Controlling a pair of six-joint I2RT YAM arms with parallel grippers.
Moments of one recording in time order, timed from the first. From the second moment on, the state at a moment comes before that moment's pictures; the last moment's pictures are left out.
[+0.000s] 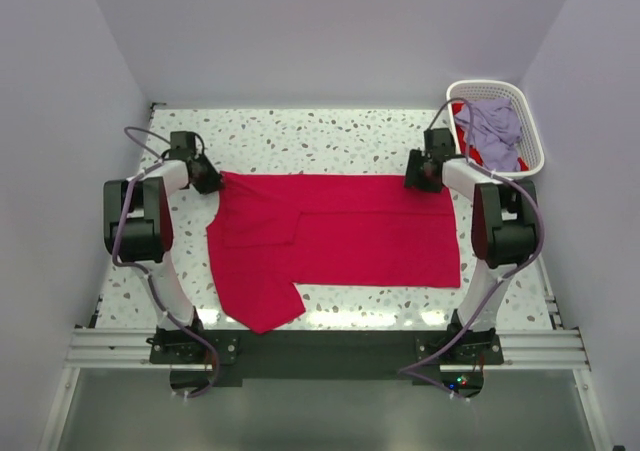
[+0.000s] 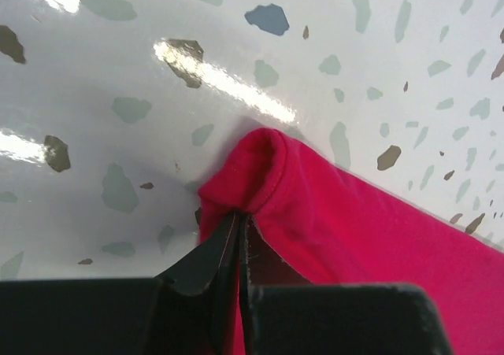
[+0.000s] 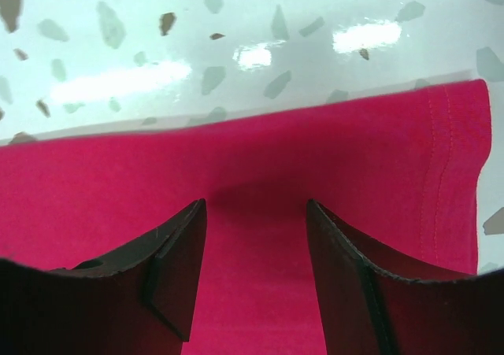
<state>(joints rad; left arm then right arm) 0.09 1.94 1.22 -0.25 0.14 -0.57 0.11 1.90 1.25 -0.31 0.06 0.29</state>
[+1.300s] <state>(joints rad) 0.15 1.94 1.17 -0.14 0.30 -0.57 0.04 1.96 1.30 -0.31 0.01 0.35</state>
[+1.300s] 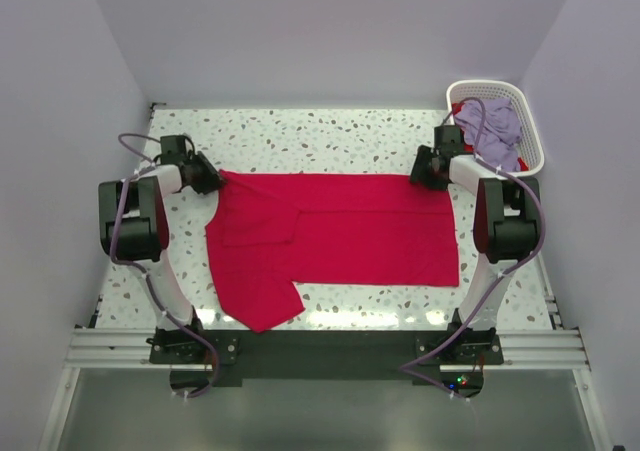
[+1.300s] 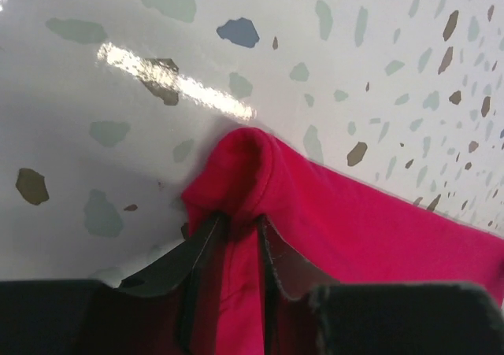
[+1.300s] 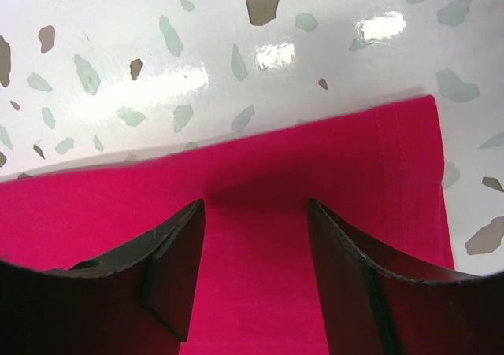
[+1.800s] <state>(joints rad) 0.16 1.96 1.24 -0.25 0.20 -0.56 0.04 1.96 1.30 -0.31 0.01 0.35</state>
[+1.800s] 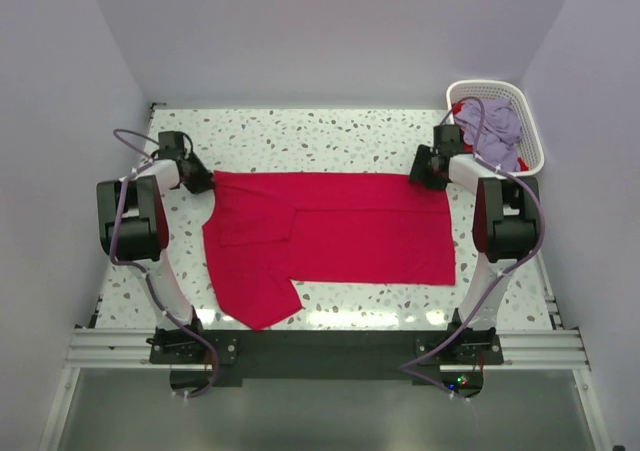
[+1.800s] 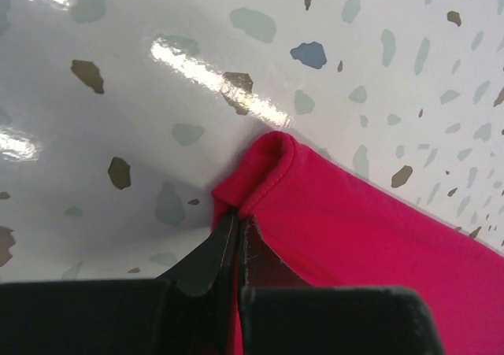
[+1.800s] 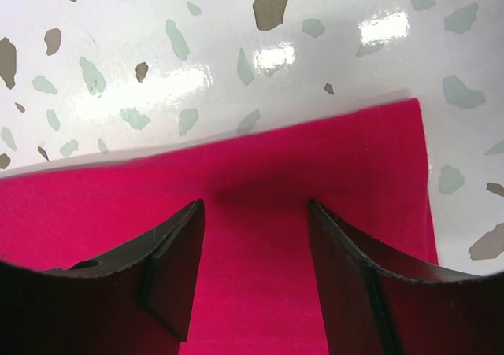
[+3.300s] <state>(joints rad) -0.05 1.95 1.29 -0.36 -0.06 -0.51 0.09 2.02 1.41 -0.43 0.02 0.31</state>
